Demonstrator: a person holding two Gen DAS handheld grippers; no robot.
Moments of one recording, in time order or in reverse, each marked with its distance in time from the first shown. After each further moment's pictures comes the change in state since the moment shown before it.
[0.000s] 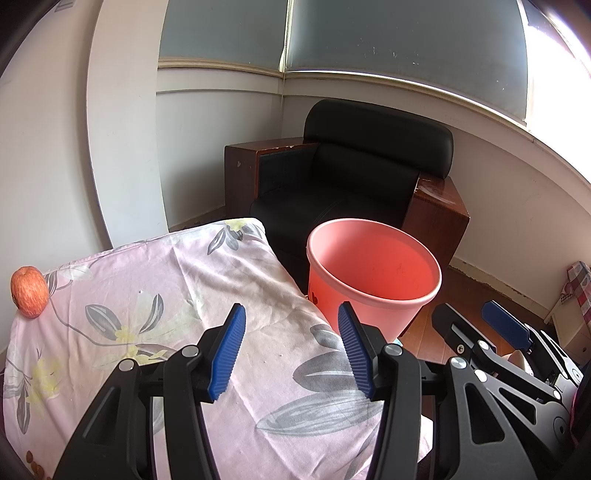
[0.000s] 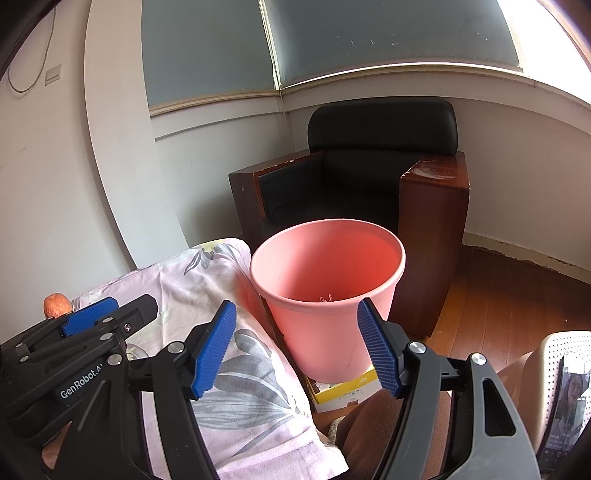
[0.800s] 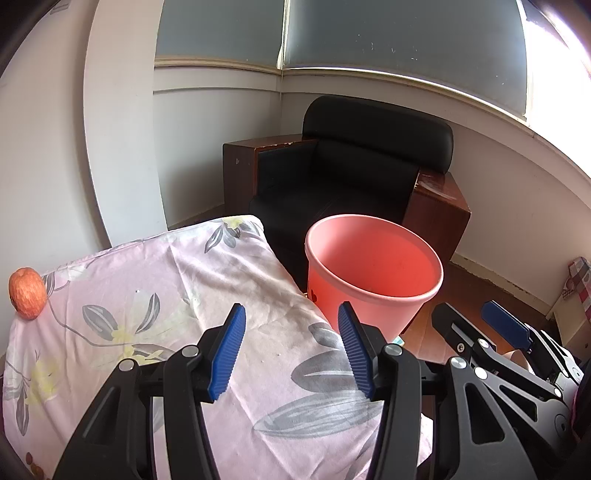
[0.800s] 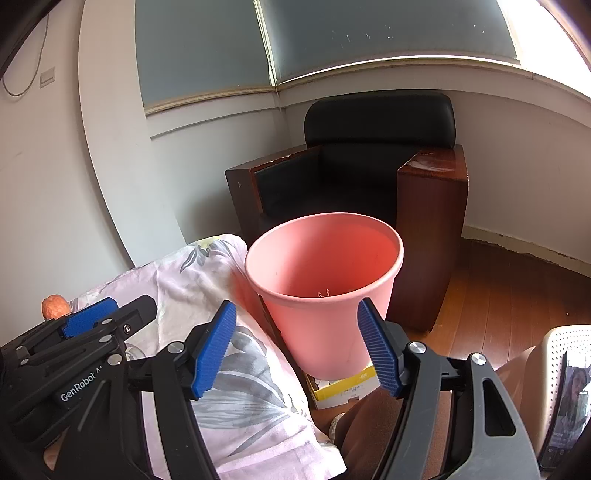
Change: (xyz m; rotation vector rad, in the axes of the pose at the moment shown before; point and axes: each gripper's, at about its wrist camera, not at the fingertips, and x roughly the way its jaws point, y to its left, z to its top) left arm 0.008 -0.001 -0.003 0.011 0.010 0.000; right arm 0.008 -0.004 -0.001 0.023 0.021 -0.004
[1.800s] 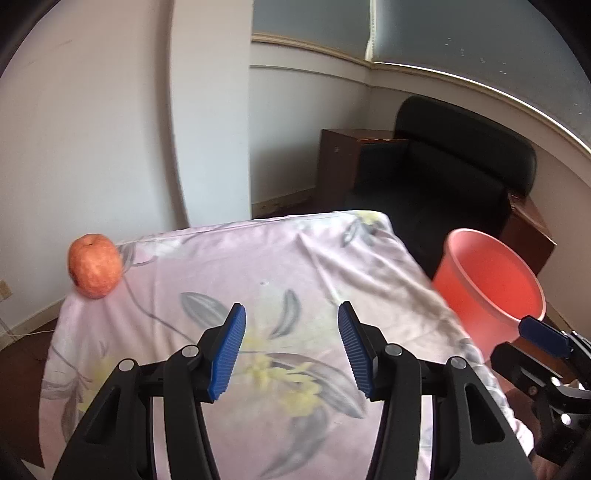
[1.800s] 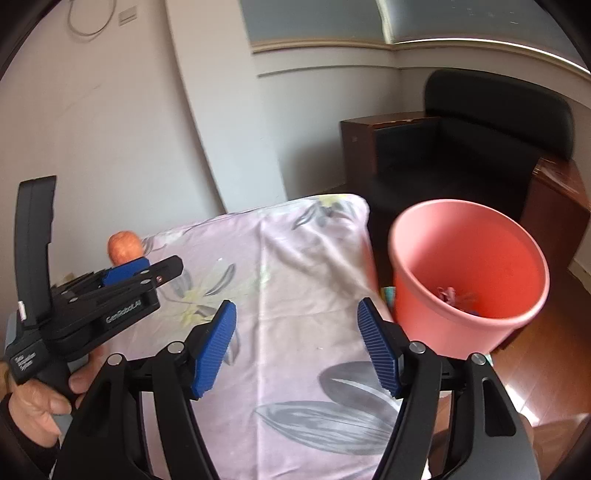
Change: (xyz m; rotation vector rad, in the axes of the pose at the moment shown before) left arm 0.018 0.145 -0.001 -0.158 0.053 0.277; right arm 0.055 0.094 0.014 -0.249 0.225 0.389
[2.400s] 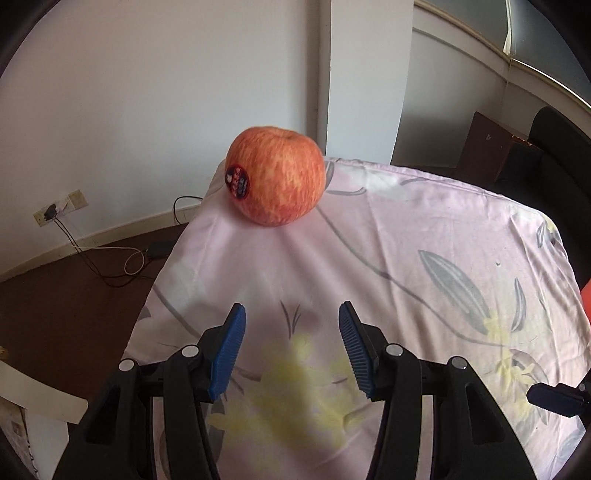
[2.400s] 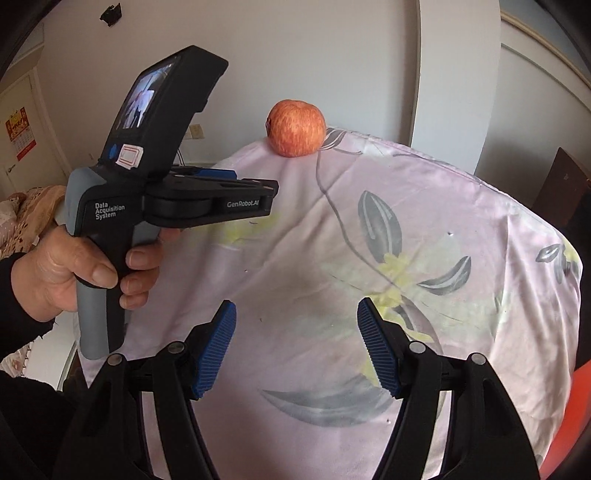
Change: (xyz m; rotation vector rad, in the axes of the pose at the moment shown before) left arm 0.048 0.158 -0.042 -0.261 0.186 0.325; right arm 0.104 0.150 -0.023 -0.558 0.290 0.434
